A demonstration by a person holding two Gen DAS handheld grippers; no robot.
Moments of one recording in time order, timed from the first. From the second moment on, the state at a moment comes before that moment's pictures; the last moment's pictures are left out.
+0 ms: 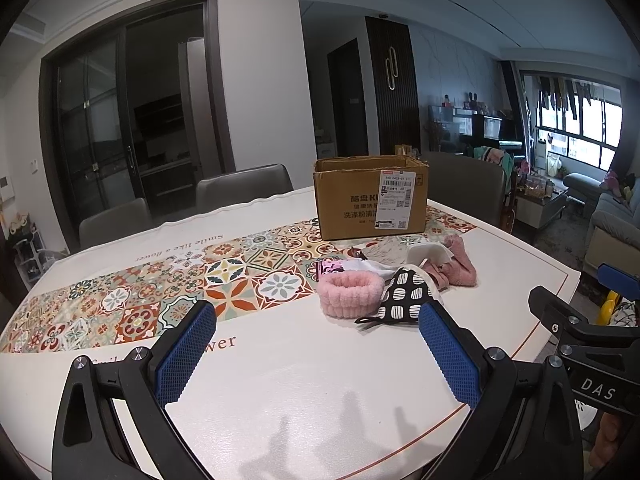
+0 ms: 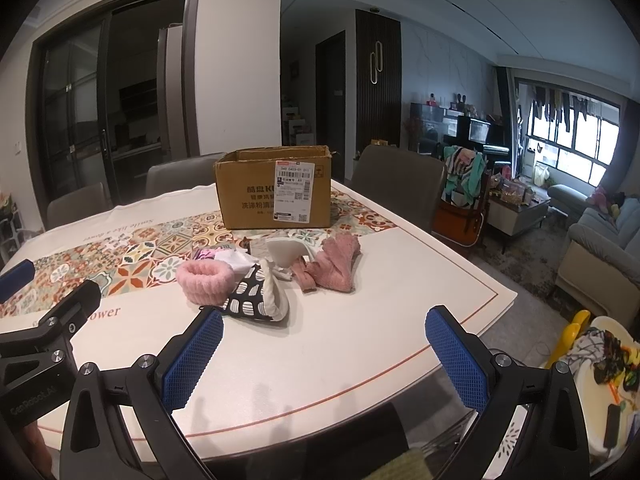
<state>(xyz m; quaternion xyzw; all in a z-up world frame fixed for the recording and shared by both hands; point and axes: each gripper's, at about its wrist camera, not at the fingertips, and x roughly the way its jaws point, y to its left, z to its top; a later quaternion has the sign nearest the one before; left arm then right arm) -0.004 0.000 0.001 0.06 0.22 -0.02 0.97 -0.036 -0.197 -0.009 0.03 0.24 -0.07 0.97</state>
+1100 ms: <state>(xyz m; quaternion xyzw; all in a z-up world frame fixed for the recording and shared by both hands) -0.005 0.000 0.001 0.06 0.22 -0.02 0.97 -0.038 -0.196 -0.008 0.03 0.24 -0.07 0.97</state>
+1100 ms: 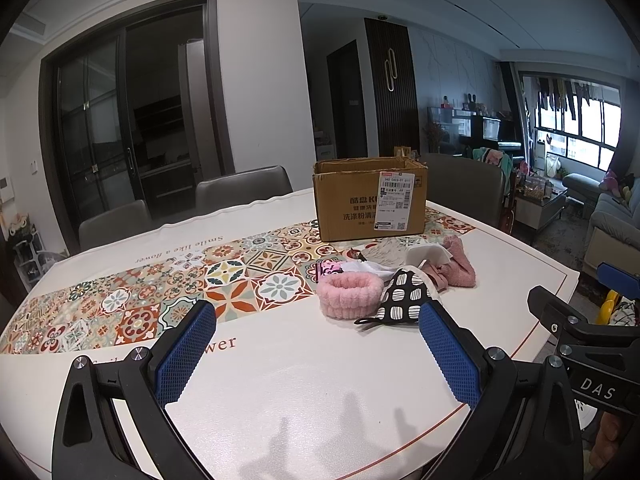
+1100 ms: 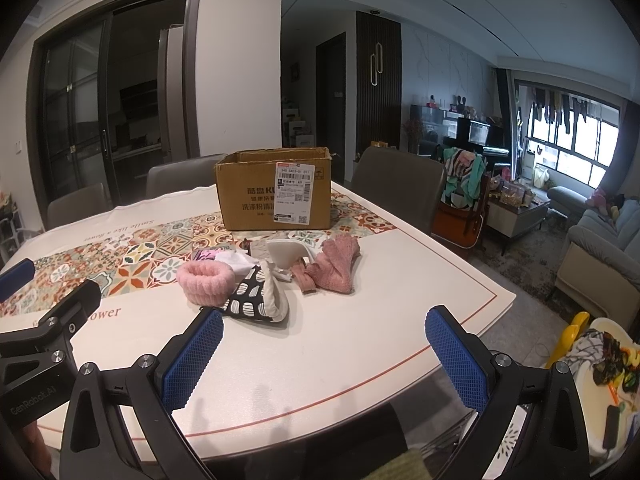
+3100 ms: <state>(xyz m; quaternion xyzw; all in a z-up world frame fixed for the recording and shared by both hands) 0.128 0.018 -0.073 0.07 0.31 -0.12 0.94 0.109 -0.161 -0.068 0.01 0.38 0.04 0.93</state>
